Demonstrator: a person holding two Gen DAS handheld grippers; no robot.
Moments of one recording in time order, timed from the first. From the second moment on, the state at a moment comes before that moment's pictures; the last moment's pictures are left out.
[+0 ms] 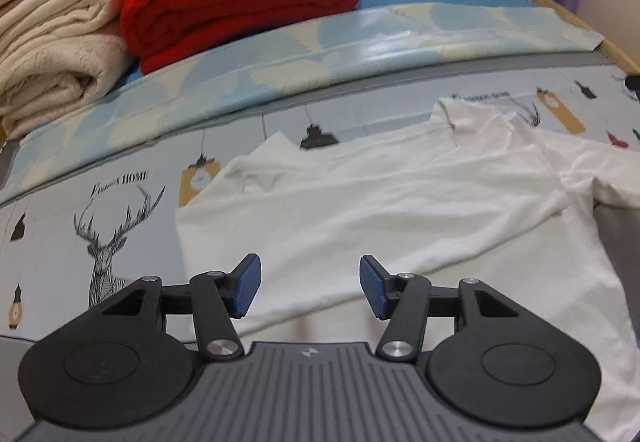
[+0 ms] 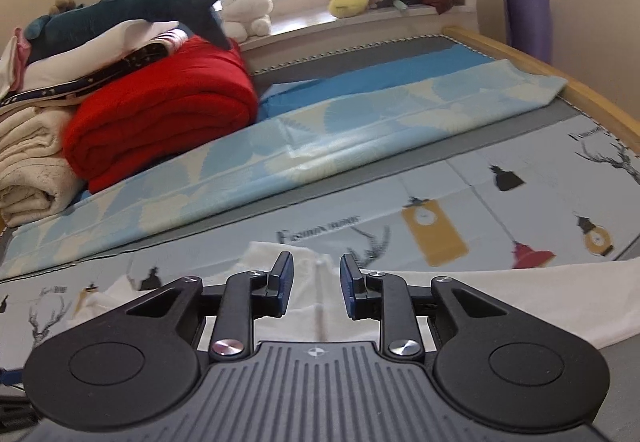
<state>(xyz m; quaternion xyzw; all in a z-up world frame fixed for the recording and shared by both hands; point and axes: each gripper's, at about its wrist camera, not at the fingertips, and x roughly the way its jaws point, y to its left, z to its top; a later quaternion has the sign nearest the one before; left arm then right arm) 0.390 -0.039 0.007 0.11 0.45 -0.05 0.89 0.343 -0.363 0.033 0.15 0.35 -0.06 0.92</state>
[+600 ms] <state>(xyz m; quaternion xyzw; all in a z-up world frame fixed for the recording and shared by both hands) 0.424 -0.047 -0.002 0.10 0.46 -0.05 0.88 0.347 -0.422 0.020 0.17 0.33 -0.12 0.92</state>
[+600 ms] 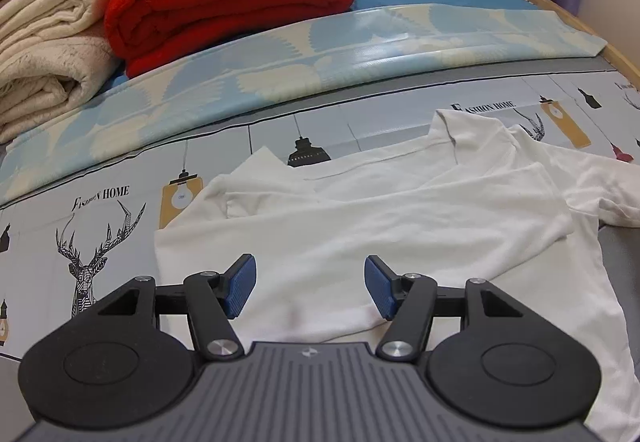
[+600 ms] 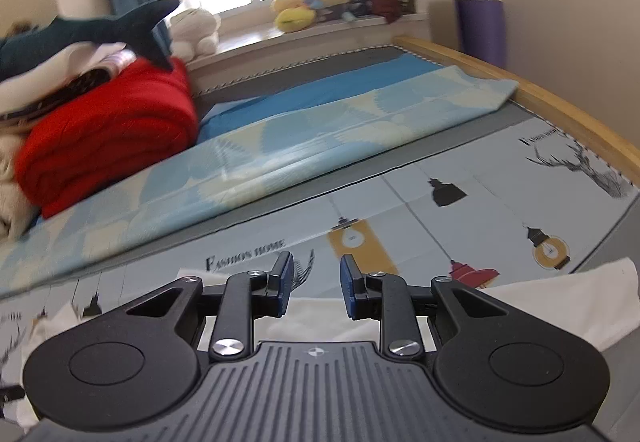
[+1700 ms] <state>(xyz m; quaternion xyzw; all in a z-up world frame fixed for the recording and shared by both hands) 0.425 -0.036 -0.003 0.10 0.46 -0.04 0.88 0.209 -0.680 -0.122 0.47 0.26 -0.44 0.72</state>
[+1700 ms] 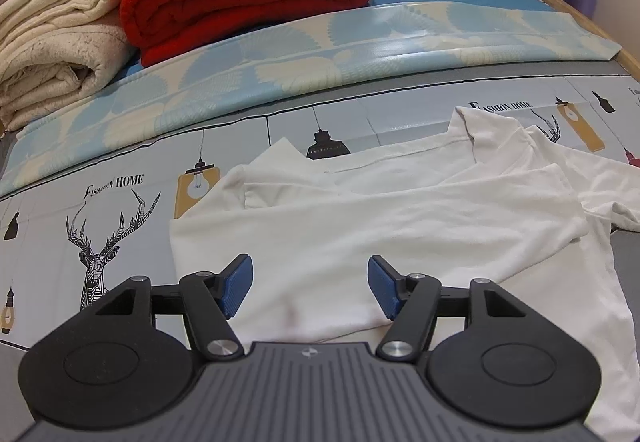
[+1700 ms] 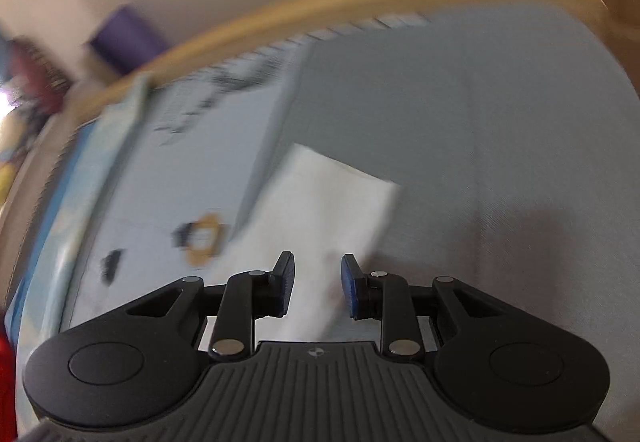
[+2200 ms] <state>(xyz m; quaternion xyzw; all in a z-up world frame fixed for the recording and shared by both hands) 0.427 -0.003 0.013 0.06 0.45 -0.01 0.89 0.235 -0.634 -0.086 0.35 0.18 -0.46 0.80</state>
